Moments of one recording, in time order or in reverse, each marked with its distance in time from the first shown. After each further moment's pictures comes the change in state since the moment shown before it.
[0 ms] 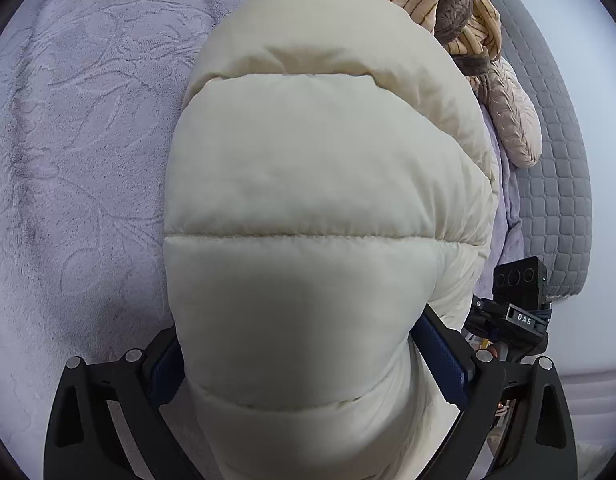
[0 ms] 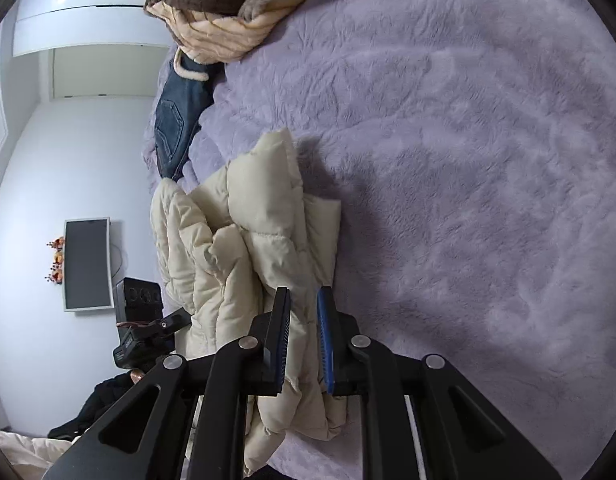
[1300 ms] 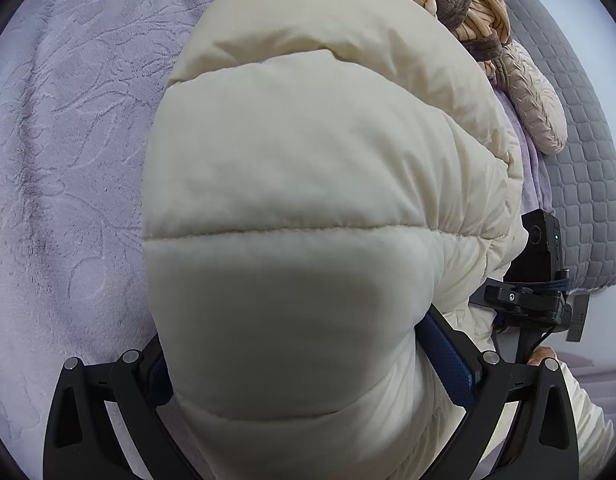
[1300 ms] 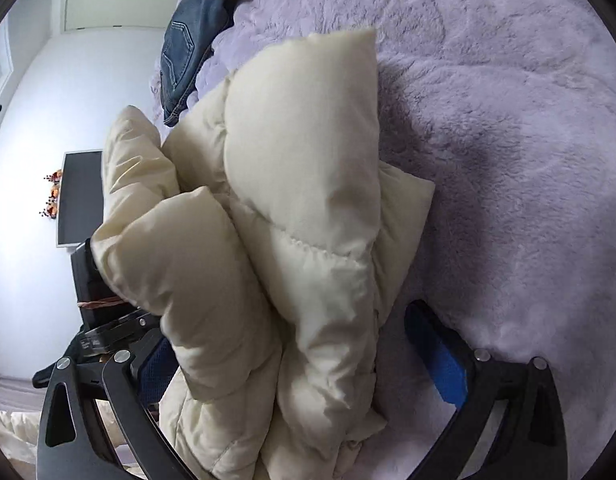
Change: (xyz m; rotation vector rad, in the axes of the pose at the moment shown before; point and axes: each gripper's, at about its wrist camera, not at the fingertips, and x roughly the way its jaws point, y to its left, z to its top) left arm 0.018 -0.027 0.003 0.059 -0.042 0.154; right arm 0.071 0.015 0.019 -0.137 0.196 -0.010
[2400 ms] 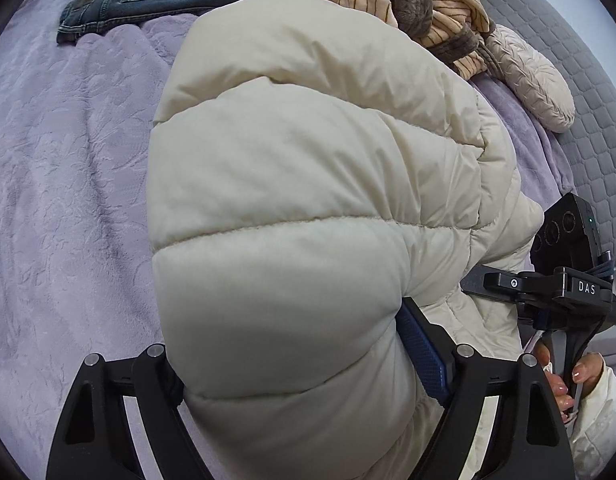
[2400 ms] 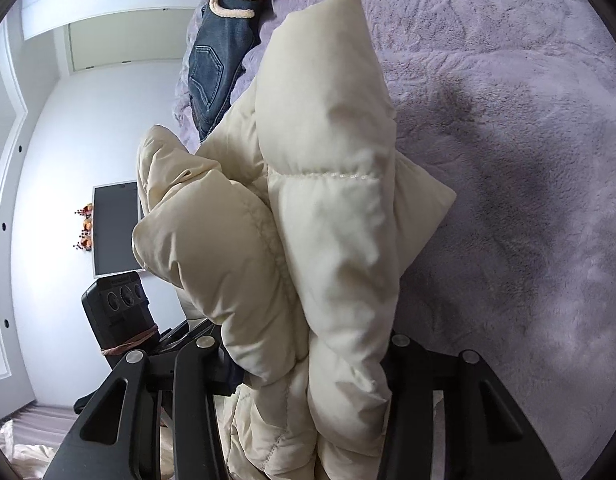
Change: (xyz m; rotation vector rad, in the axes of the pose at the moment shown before) left arm -0.052 -0.059 -0.015 0.109 -0.107 0.204; right arm -0.040 0.023 -0.042 0.100 -0.064 0.132
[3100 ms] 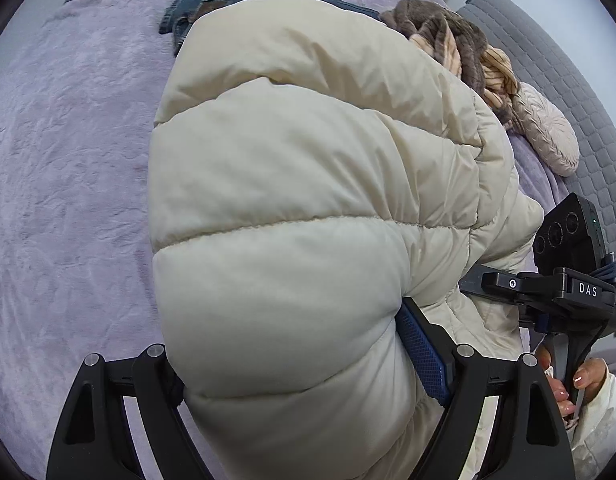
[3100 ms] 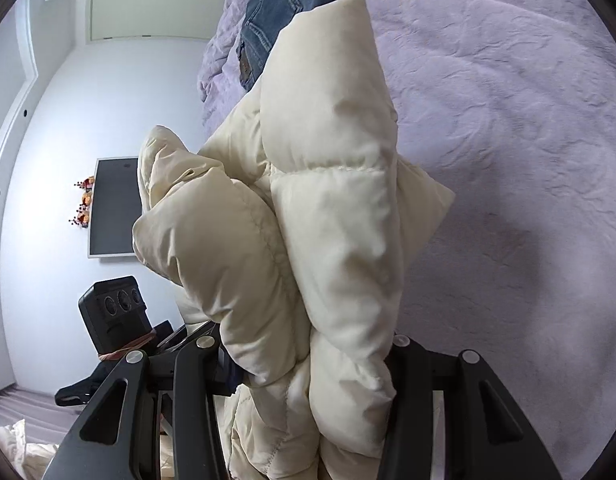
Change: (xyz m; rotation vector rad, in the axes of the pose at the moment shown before) left arm -0.112 0.178 -0.004 -0.049 -0.109 0.035; right arm 0.100 0.103 -0.045 -0.097 0.008 -0.015
